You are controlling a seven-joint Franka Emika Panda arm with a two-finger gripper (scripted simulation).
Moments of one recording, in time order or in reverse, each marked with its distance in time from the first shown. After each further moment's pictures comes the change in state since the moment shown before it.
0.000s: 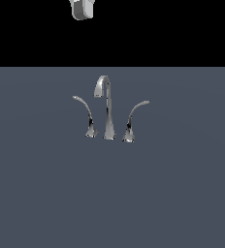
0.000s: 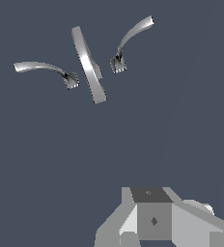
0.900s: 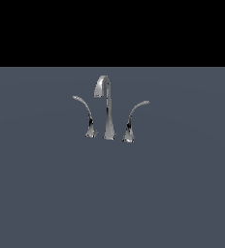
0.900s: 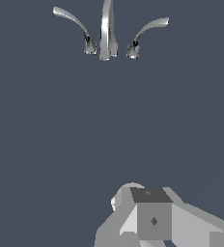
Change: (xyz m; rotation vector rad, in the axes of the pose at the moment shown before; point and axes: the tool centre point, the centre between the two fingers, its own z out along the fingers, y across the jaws) arm -0.073 0.071 -0.071 -0.016 -0.016 -0.430
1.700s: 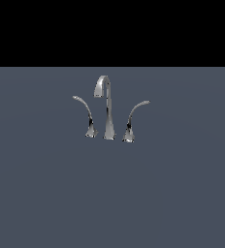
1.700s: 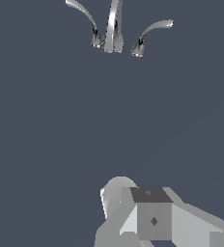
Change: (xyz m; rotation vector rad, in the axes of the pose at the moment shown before) arm -0.022 0.016 -0.019 -0.004 -0.005 -0.115
